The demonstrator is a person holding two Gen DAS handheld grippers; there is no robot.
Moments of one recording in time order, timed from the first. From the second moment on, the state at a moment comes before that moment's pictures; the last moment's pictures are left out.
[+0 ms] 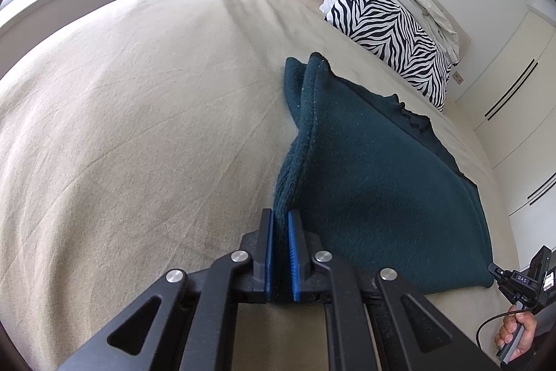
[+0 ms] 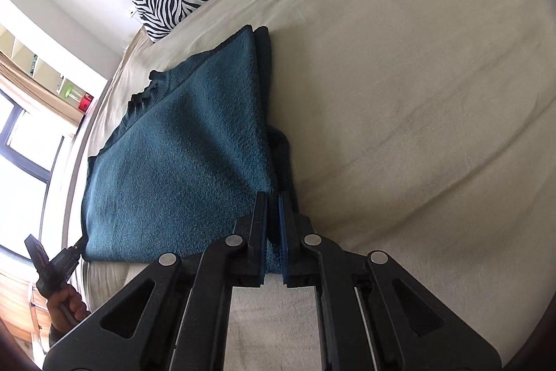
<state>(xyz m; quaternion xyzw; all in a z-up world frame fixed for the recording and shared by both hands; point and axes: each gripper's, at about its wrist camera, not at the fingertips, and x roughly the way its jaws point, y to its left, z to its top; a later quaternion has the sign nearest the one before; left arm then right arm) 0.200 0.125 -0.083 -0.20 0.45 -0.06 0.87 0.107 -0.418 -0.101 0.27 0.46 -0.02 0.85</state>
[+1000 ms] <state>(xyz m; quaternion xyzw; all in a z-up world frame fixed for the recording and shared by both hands) 0.188 0.113 -0.031 -0.17 0.40 -0.06 0.90 0.097 -0.408 -0.060 0.25 0.45 -0.01 0.86</state>
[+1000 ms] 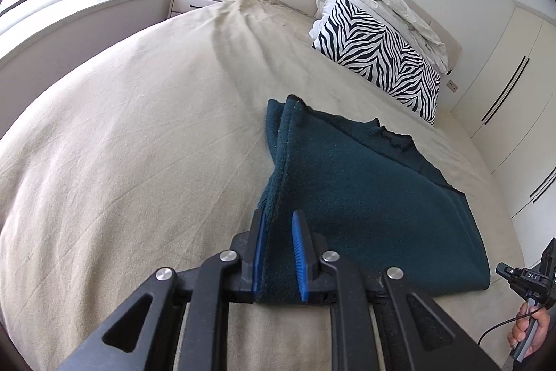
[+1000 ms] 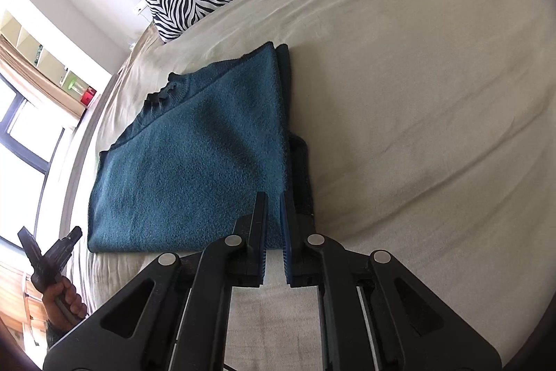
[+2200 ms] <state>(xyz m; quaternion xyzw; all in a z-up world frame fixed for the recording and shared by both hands) 0.295 0.009 -0.085 -0.03 0.41 -0.08 0.91 0.199 -0.318 -0.064 0.35 0.37 0.10 0.85</state>
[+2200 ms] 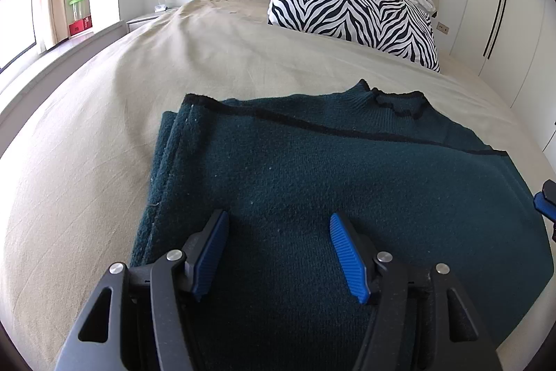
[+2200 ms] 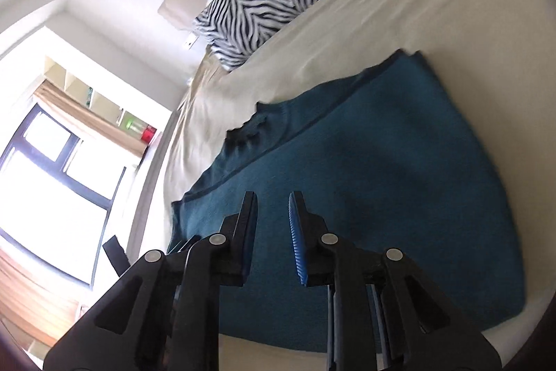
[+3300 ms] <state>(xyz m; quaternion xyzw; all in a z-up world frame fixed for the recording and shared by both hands) 0.273 0.020 -0.066 -0.07 0.41 -0.06 0.91 -0.015 -0.465 -0.086 0.48 0.30 -0.05 0.82</state>
